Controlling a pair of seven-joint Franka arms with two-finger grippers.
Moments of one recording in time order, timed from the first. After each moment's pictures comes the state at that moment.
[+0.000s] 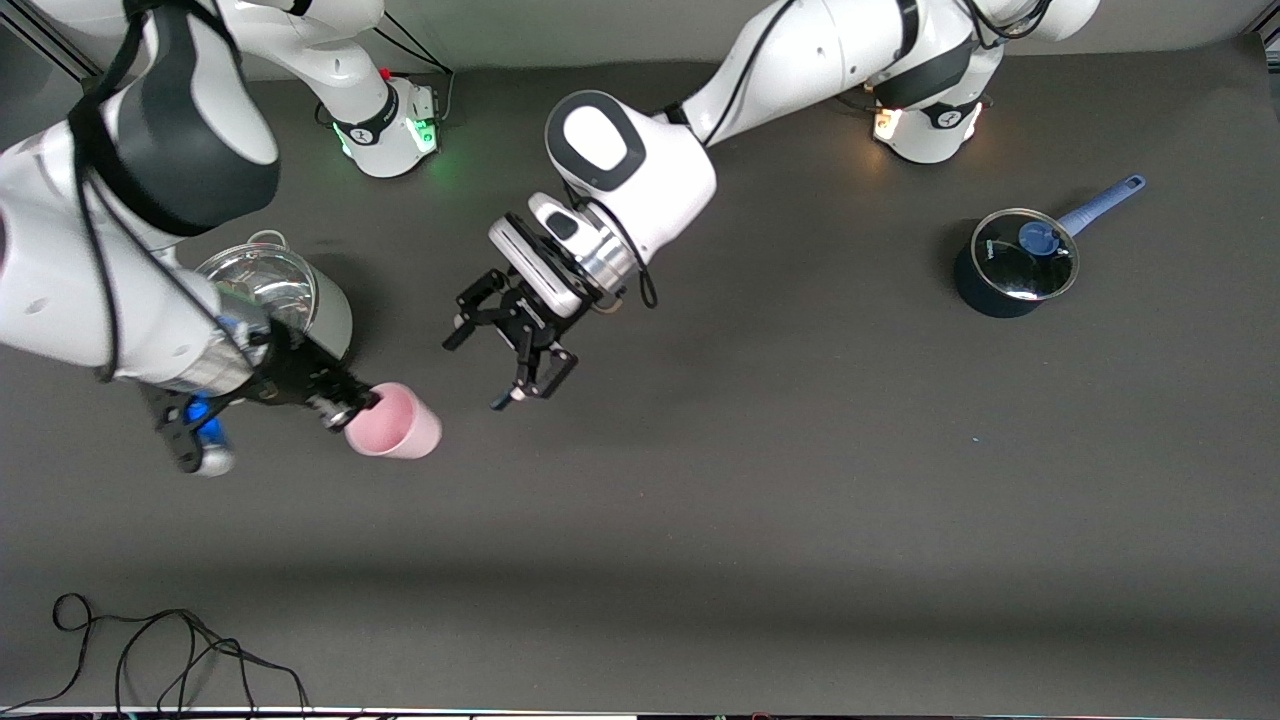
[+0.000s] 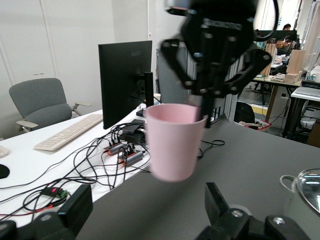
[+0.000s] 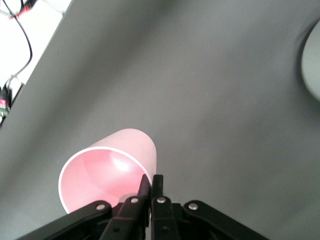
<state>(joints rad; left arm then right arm) -0.60 0.94 -0.72 -0.96 -1.33 3.46 1.81 0.15 0.41 0.09 -1.20 0.14 1.63 1.08</state>
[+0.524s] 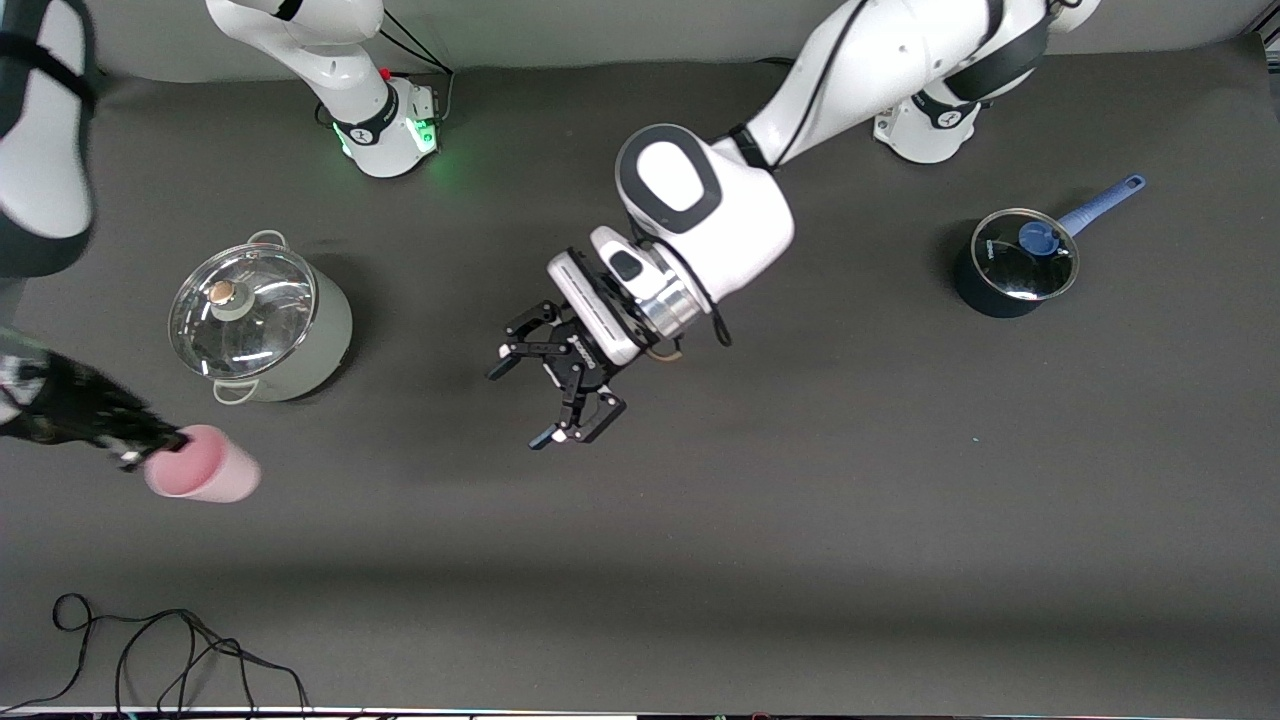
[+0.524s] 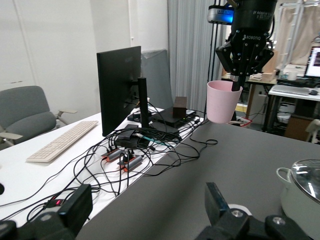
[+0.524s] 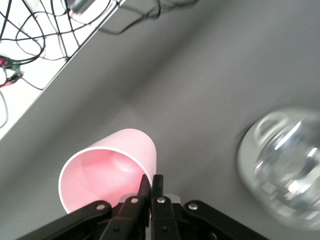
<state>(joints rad) -0.39 0.79 -0.72 -1.18 -1.33 3.21 1.81 -0.09 0.41 0.08 -1.18 0.01 1.63 0.68</state>
